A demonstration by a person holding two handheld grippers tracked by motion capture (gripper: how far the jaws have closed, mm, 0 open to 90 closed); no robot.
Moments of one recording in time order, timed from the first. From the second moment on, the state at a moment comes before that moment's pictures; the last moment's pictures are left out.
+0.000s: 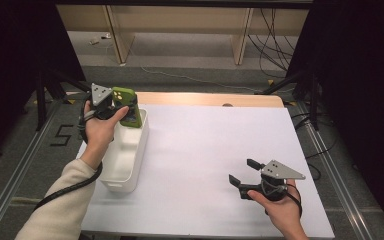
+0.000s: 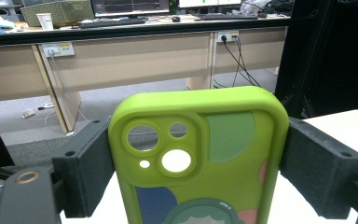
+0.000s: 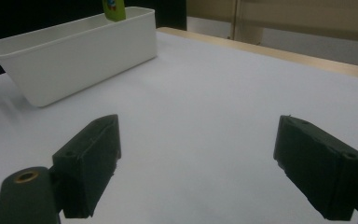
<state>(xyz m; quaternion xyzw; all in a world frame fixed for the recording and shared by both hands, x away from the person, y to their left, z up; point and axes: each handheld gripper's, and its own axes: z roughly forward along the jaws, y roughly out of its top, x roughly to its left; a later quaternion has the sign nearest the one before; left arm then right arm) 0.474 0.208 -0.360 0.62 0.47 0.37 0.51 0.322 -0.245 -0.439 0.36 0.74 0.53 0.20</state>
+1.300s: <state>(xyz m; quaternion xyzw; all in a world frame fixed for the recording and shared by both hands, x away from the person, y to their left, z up) 0.484 0.209 -0.366 0.61 0.47 0.38 0.51 0.322 -0.245 -0.440 0.36 0.74 0.53 0.20</state>
